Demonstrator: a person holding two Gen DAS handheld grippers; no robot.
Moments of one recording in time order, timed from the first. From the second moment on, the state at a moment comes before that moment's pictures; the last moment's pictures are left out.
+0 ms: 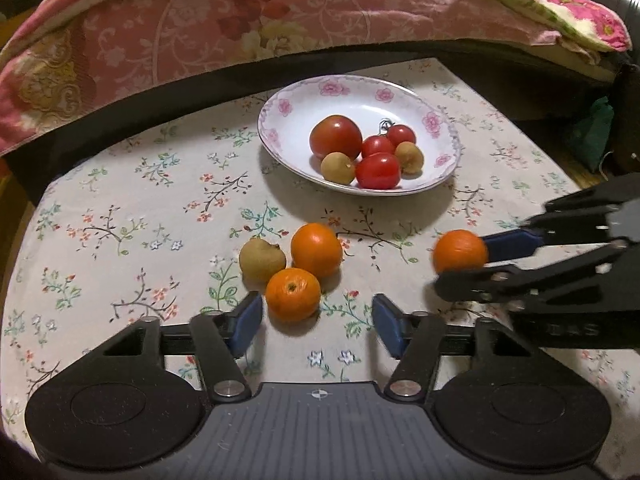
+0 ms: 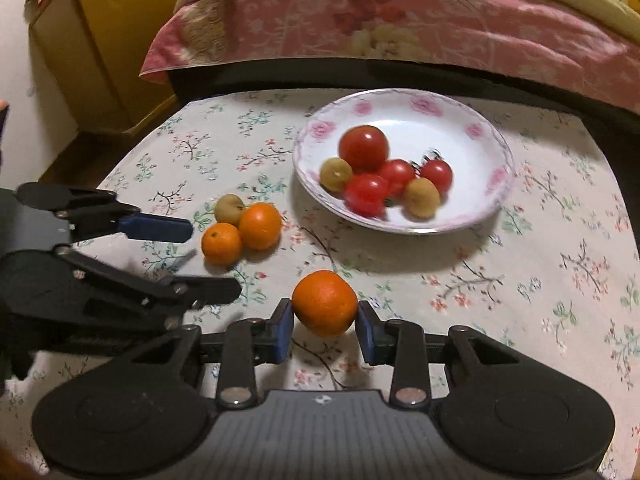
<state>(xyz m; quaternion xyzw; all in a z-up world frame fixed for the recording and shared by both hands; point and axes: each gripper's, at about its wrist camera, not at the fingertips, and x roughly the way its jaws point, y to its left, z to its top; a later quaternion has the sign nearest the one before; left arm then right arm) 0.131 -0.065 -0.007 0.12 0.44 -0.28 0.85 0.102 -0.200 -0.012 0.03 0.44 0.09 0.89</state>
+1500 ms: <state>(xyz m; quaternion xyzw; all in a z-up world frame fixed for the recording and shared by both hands) 0.054 -0.053 -0.013 0.18 0.44 -0.31 0.82 0.048 -0.194 -0.024 0.00 0.47 0.11 0.87</state>
